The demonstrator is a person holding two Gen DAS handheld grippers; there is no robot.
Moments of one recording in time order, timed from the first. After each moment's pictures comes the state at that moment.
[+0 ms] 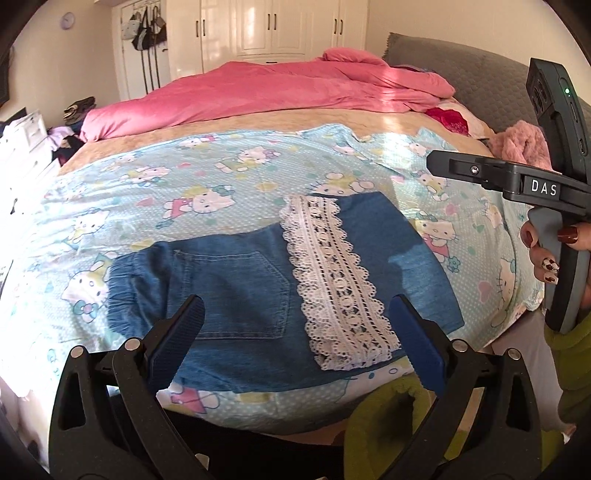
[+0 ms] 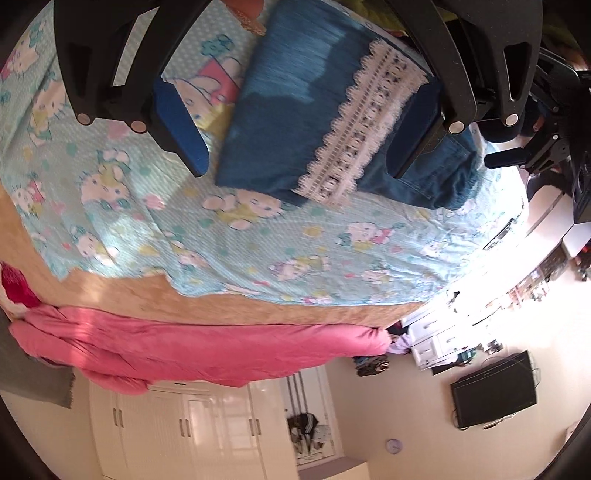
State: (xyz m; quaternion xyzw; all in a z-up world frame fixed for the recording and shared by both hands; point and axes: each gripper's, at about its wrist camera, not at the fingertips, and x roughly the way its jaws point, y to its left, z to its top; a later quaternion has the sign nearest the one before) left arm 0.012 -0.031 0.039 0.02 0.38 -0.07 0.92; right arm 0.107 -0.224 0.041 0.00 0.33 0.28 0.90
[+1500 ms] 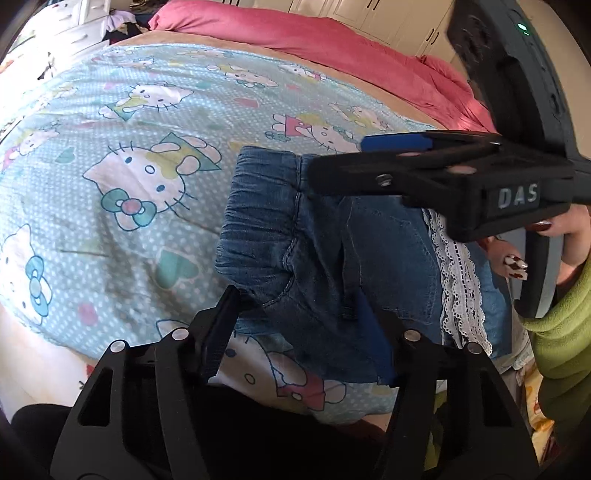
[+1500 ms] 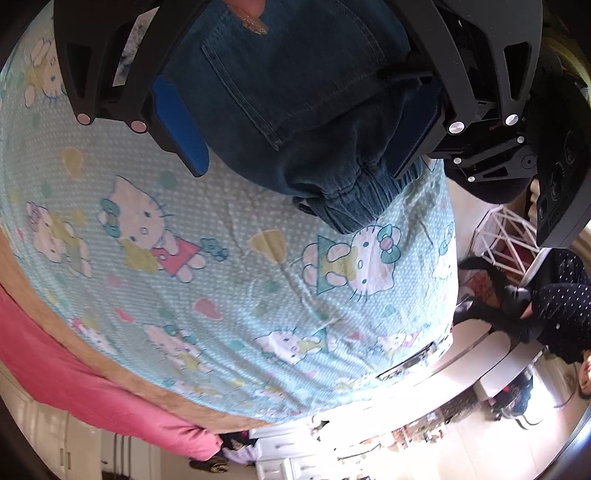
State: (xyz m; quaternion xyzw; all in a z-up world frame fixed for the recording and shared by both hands) left arm 0.032 0.109 -0.028 -0.17 0.45 -0.01 0.88; right arm 0.167 0.056 -0.016 -0.19 0.44 0.51 0.71
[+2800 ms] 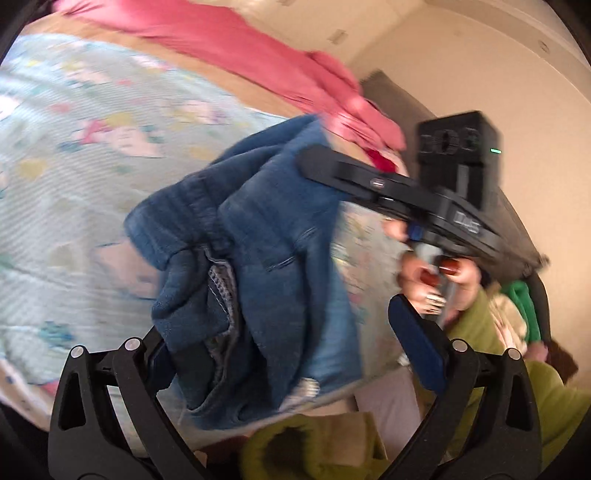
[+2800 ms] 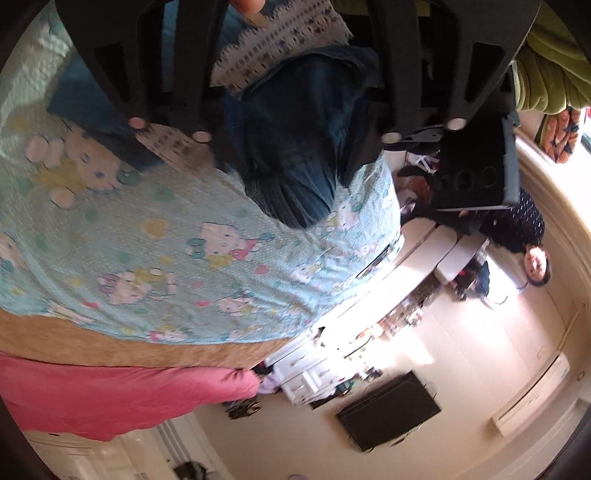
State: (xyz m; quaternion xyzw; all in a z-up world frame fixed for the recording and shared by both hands) left arm 0.057 0.001 0.014 -0.25 0.40 -0.26 0.84; right arm 0.196 -0.162 0.015 0.07 0.39 0.54 0.74
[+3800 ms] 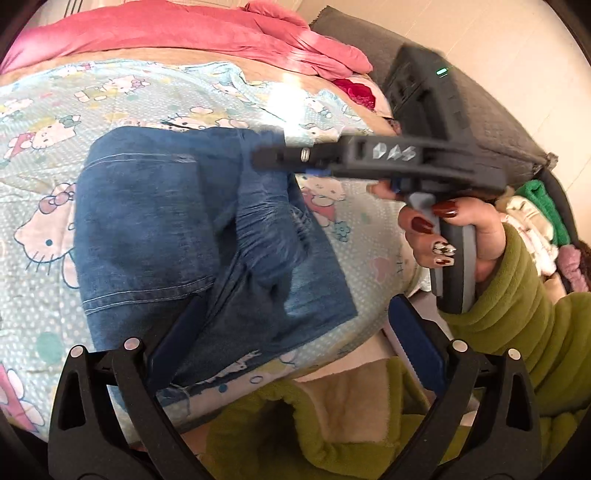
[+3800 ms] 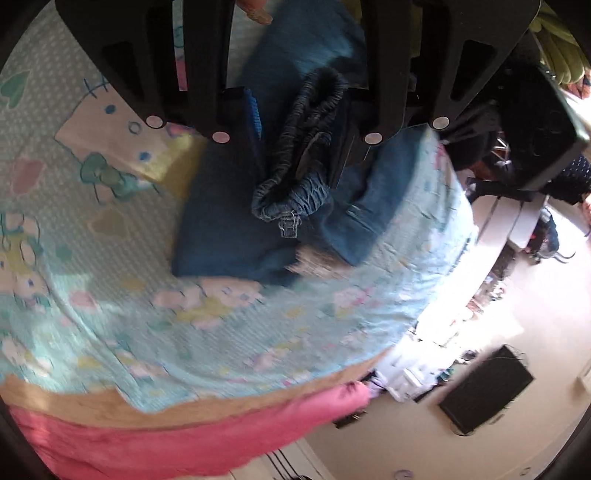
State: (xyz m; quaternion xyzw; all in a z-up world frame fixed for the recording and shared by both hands) left arm 0.039 -0.087 -0.022 -0.10 0.45 -0.29 0.84; right arm 0.175 -0.243 -0.055 0.10 0.48 0.38 0.79
